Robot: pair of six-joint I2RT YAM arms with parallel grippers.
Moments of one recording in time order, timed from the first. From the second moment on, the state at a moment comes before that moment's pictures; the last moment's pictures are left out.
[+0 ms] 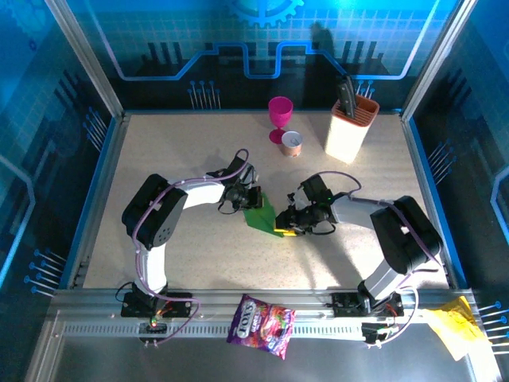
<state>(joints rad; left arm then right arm) -0.53 1.95 1.13 -0.25 0.37 -0.64 0.47 1.63 0.74 -0.24 -0.71 0.66</state>
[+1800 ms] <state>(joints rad) -0.22 1.45 0.77 -0.01 0.48 -1.09 0.92 1.95 1.37 -1.45 0.54 0.63</state>
